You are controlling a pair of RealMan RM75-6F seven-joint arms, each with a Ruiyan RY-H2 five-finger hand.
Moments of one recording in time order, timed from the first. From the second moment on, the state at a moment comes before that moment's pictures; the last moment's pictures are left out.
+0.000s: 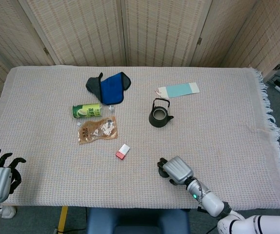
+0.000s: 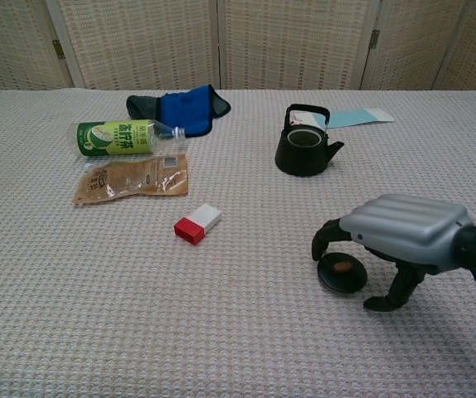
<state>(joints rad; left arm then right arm) -0.07 -1.19 -0.05 -1.67 1.48 1.53 0.23 0.62 -1.46 0.02 -1.74 -1.16 0.87 -0.68</state>
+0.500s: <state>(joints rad) -0.07 -1.20 -0.05 -1.67 1.48 1.53 0.22 0.64 -1.47 -0.01 -1.74 -1.15 0.91 -0.69</state>
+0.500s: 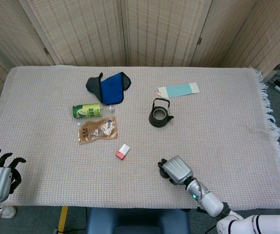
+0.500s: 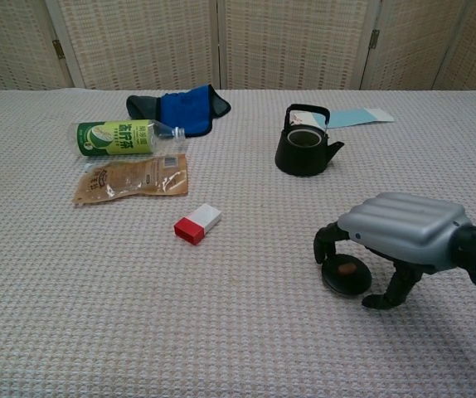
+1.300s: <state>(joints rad) -0.07 -1.20 -0.05 -1.66 1.49 1.53 0.22 0.64 -1.46 -0.02 -1.74 -1.13 0.96 -0.67</state>
